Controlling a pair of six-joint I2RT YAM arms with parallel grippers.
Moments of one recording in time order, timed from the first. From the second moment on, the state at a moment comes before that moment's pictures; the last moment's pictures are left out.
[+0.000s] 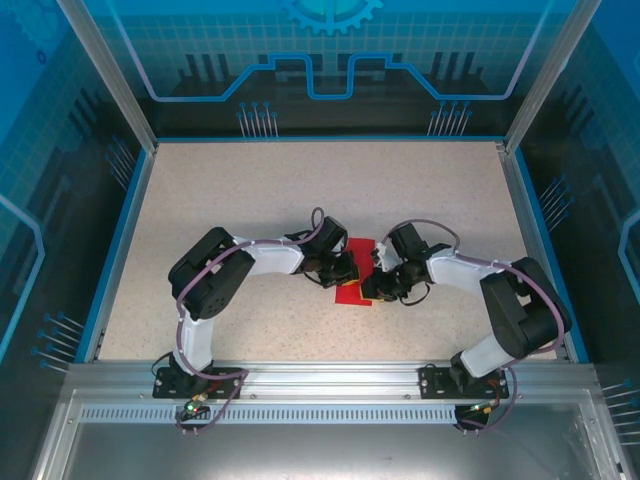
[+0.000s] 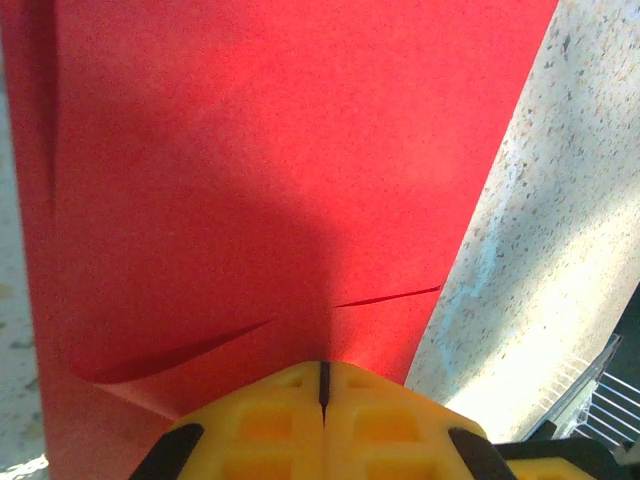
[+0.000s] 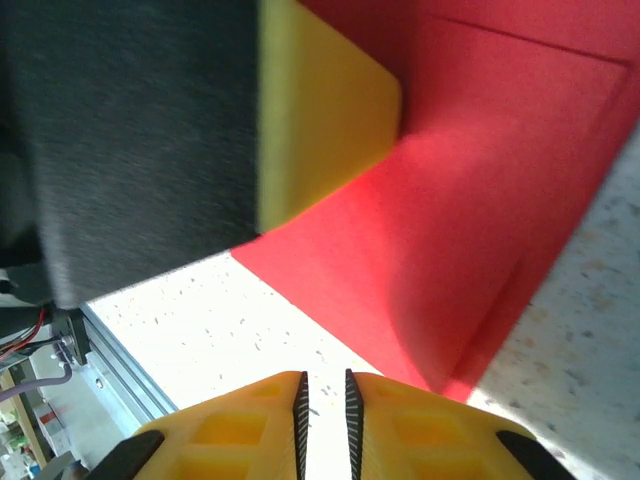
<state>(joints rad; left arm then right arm) -0.72 1.98 1.11 -0.13 0.44 -1.05 0.44 1.54 0.71 -0.43 -0.64 0.43</state>
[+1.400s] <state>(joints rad) -0.72 1.99 1.11 -0.11 0.48 -1.03 0.40 1.41 0.63 -0.52 -0.58 0.47</state>
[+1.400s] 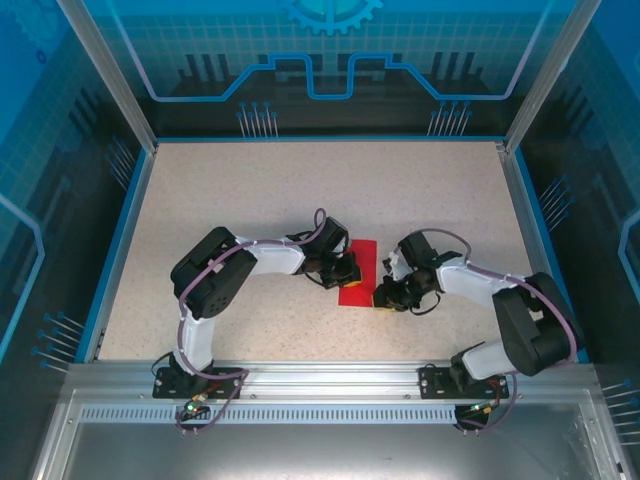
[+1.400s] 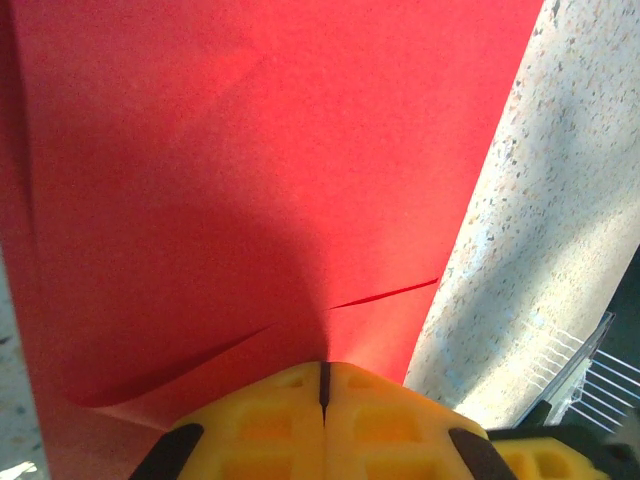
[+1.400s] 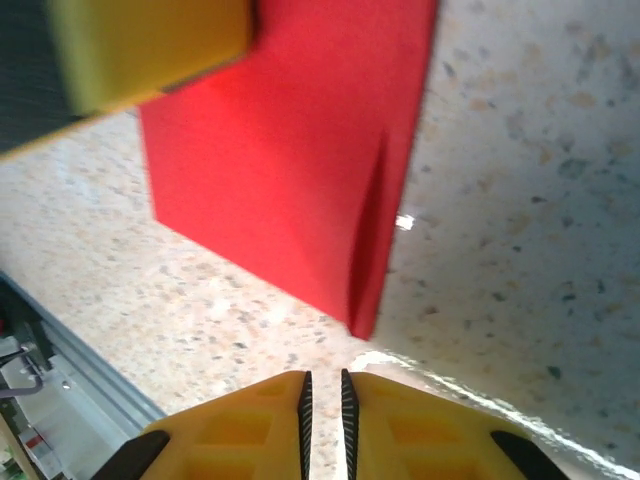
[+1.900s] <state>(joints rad) -0.72 2.00 1.12 -0.11 0.48 -1.03 0.40 1.62 0.70 -0.42 -0.62 0.50</state>
